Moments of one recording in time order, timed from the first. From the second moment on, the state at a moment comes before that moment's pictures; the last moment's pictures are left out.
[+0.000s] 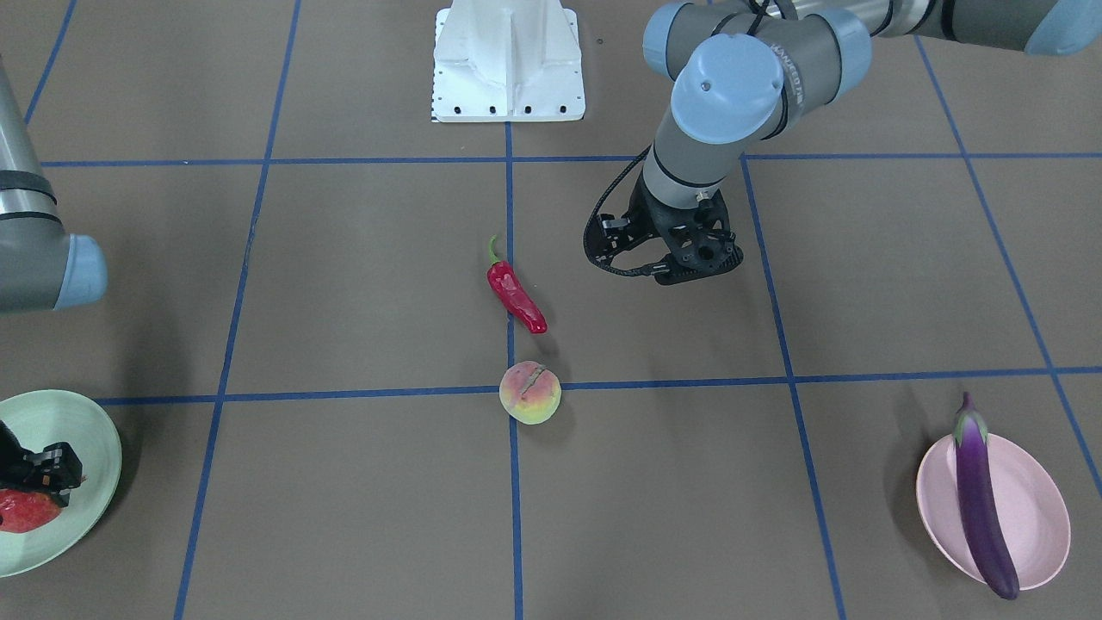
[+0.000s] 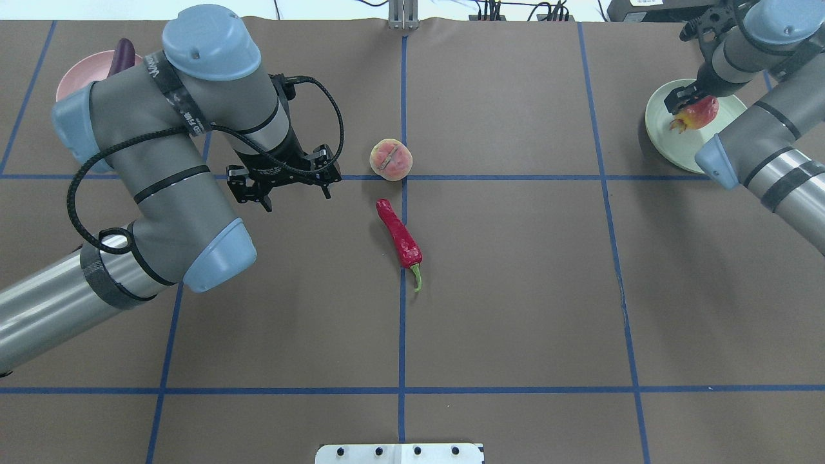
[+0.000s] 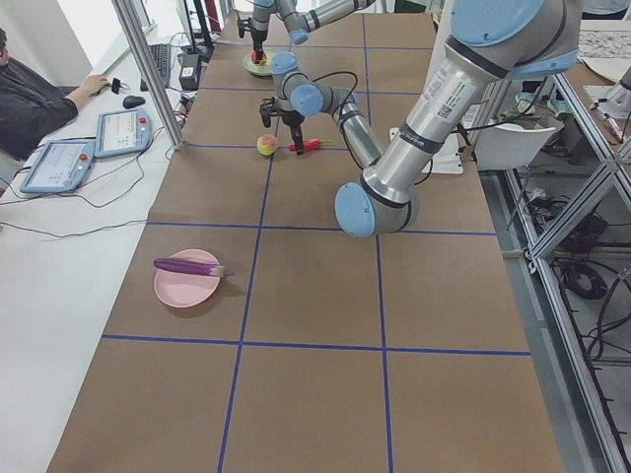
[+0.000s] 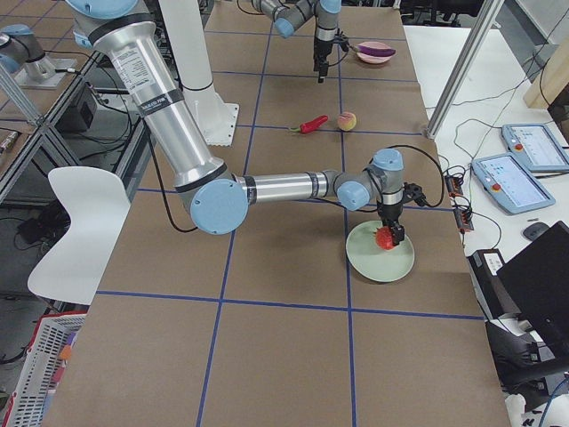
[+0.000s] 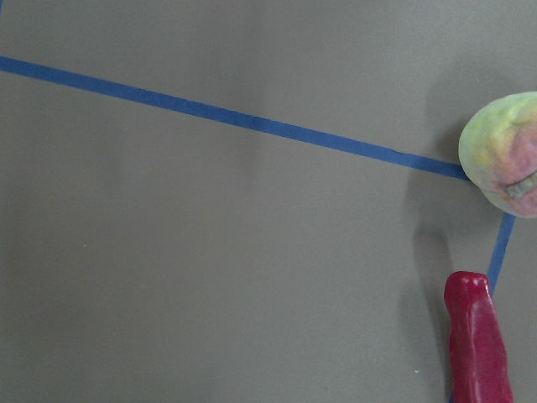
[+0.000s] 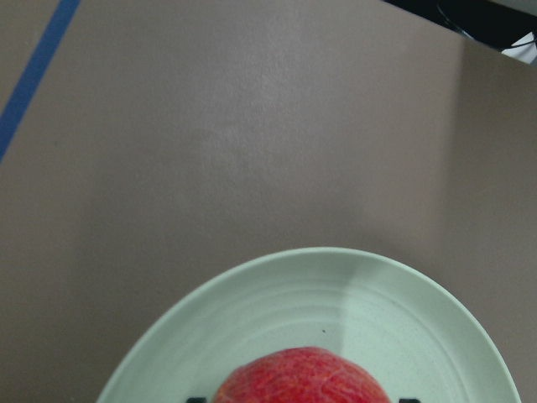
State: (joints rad) left arm -0.73 -2.26 -1.71 -1.42 -2.15 -1.24; right arm 1.11 -1.10 1.14 -1.11 1.92 0.36
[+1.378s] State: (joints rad) left arm -0.49 -2.41 -1.62 -1.43 -1.99 -1.52; right arm 1.13 -1.07 1.15 -1.12 2.08 0.41
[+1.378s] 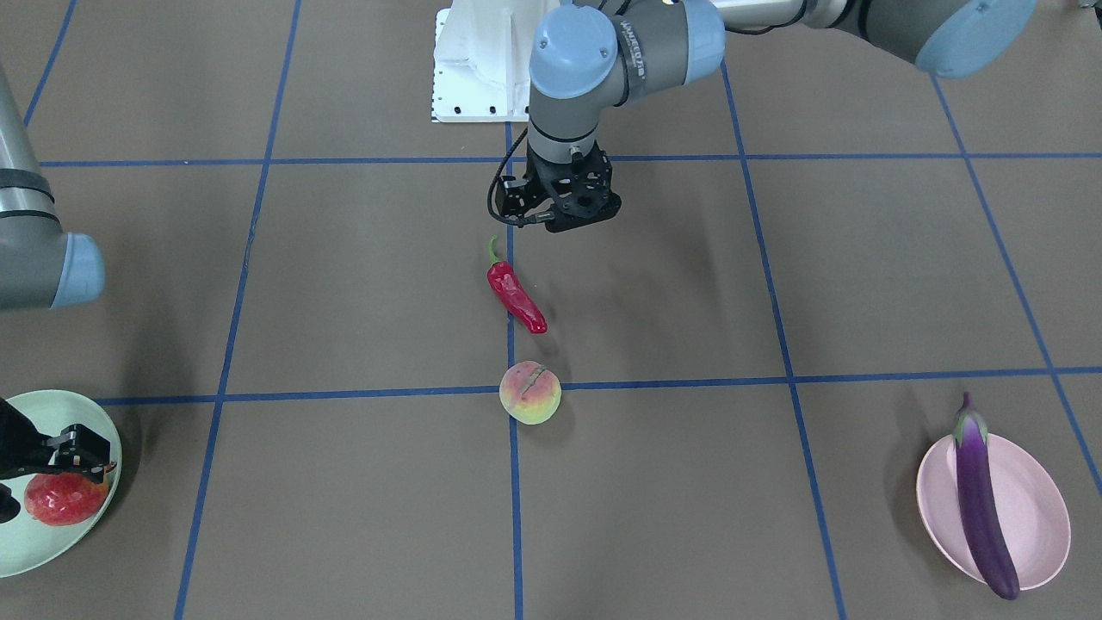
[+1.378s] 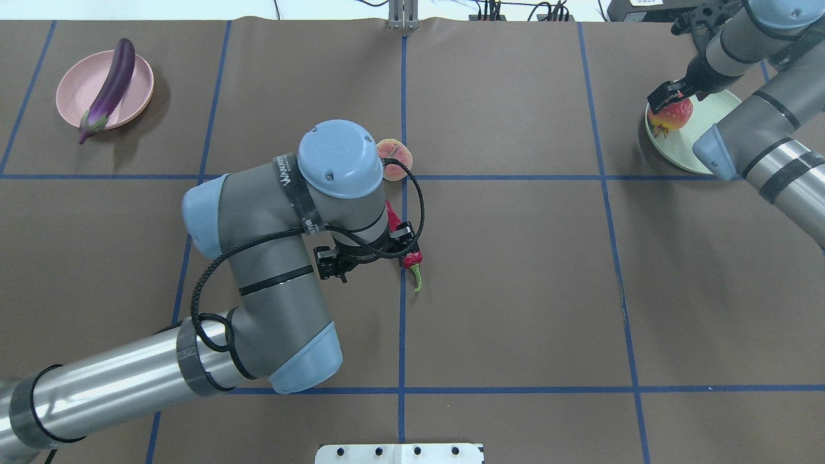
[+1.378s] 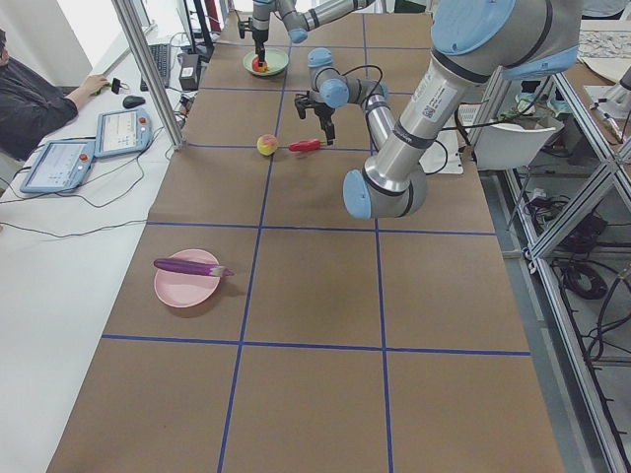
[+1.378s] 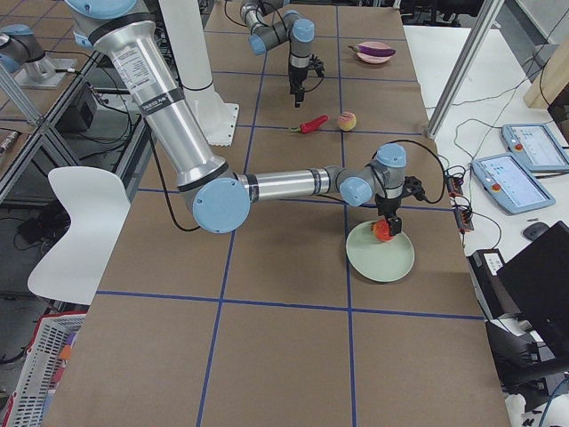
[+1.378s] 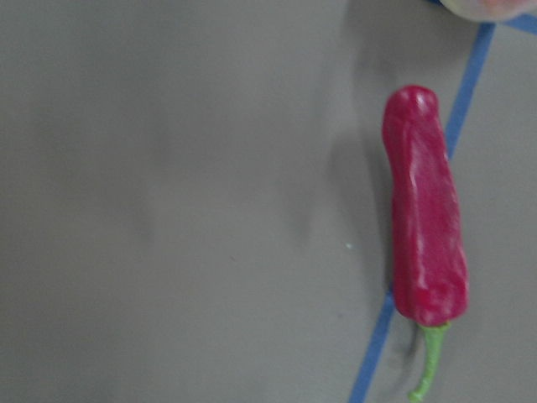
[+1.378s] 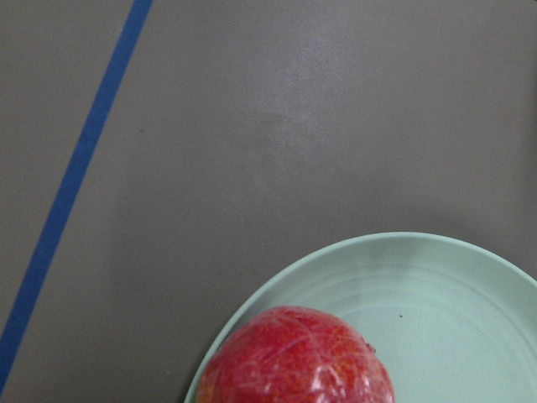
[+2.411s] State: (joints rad) left arm -0.51 -2.52 -1.29 -1.68 -1.93 -1.57; right arm 1.24 -1.08 1.21 -1.13 2.28 0.41
